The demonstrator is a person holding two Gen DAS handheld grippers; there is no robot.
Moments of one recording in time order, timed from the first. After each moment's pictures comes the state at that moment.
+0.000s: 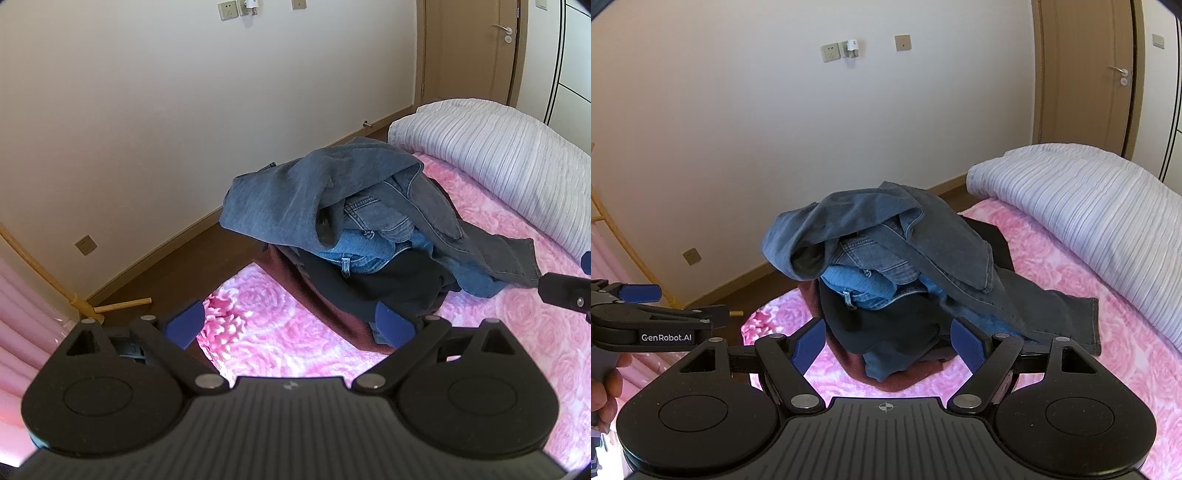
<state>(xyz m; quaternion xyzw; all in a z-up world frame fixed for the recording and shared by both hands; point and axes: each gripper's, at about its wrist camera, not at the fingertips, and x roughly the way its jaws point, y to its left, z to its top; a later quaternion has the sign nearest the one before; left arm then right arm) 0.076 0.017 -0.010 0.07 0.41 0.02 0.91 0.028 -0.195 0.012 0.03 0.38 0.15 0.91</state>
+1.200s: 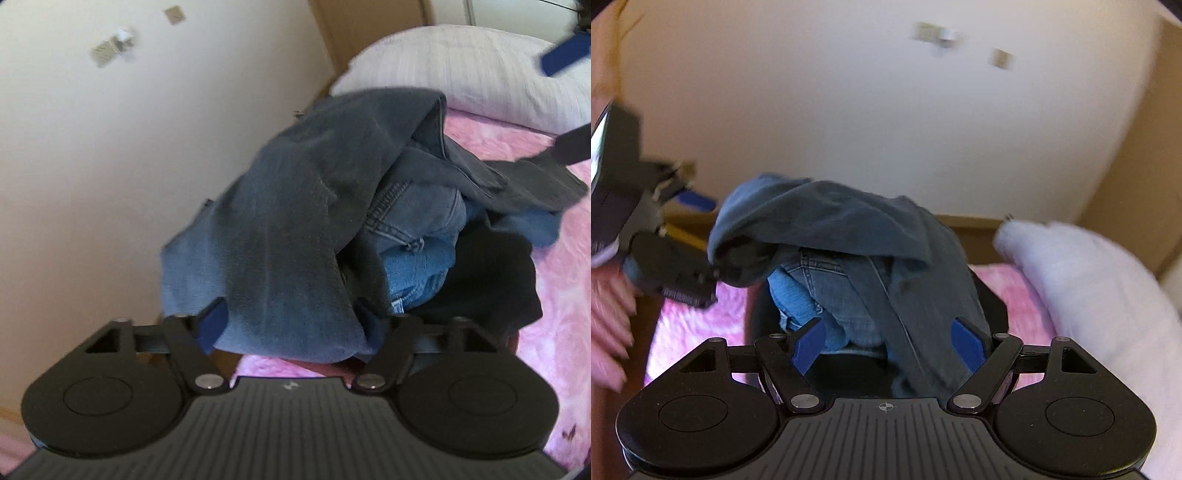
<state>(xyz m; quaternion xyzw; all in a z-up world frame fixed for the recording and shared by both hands) 0.254 0.022 -0.136 0.25 0.39 -0.13 0.88 0.183 -0.152 -0.056 -0.23 0.34 0.25 0.88</state>
